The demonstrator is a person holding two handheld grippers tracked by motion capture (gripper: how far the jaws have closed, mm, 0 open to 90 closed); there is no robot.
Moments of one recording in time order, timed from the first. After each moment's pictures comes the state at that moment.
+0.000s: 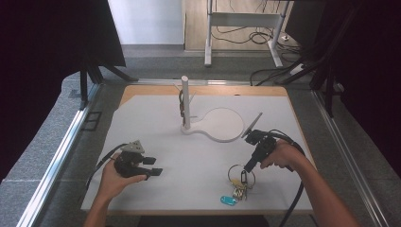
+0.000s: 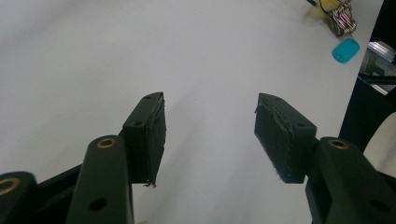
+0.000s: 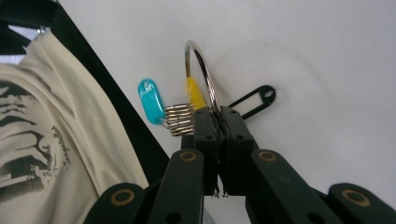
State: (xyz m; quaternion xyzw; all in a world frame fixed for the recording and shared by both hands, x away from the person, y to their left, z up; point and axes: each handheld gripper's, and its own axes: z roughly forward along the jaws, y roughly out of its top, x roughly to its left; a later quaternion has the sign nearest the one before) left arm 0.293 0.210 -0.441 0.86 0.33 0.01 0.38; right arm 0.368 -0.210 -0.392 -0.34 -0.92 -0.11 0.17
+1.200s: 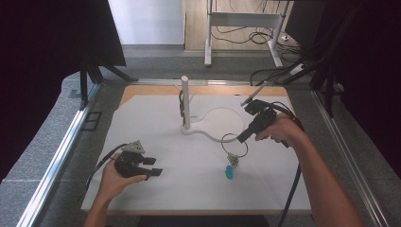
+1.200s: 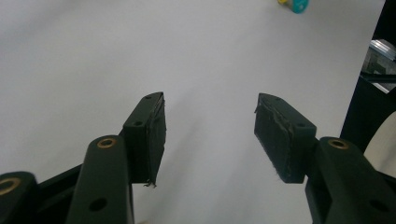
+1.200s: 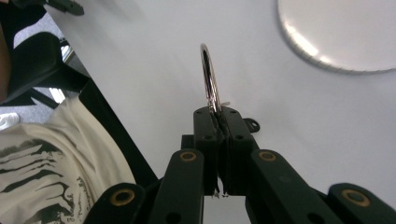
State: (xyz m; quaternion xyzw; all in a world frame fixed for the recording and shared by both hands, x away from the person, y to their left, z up) left arm 0.293 0.210 -0.442 0.86 0.33 0.01 0.38; right arm 0.406 -0.197 -0.320 -0.36 -0.90 -0.20 0.12
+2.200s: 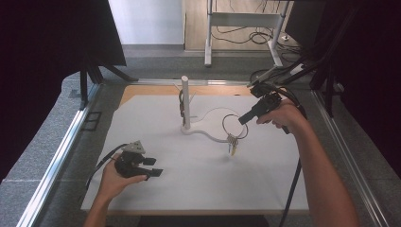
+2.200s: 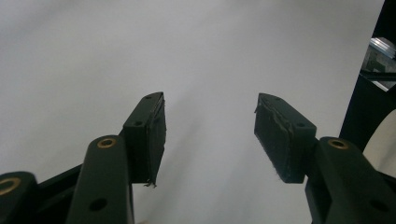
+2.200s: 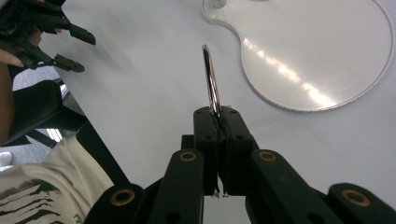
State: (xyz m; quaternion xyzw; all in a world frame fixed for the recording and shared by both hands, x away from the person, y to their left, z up) left arm 0.294 0.209 -0.442 0.87 0.33 0.01 0.38; right arm 0.433 -0.207 -0.291 -0.38 -0.88 -0.26 0.08
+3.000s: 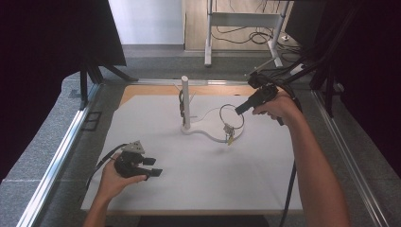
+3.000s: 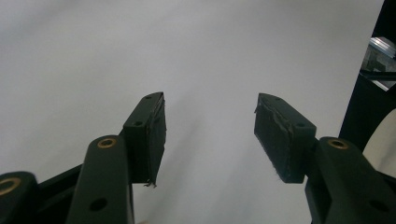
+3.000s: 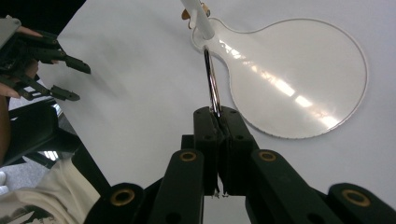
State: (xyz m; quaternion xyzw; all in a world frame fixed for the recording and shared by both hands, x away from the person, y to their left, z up) left arm 0.293 0.210 -0.441 0.87 0.33 0.01 0.38; right arm 0.454 -0.199 -0.283 -0.40 -0.87 -0.28 0.07
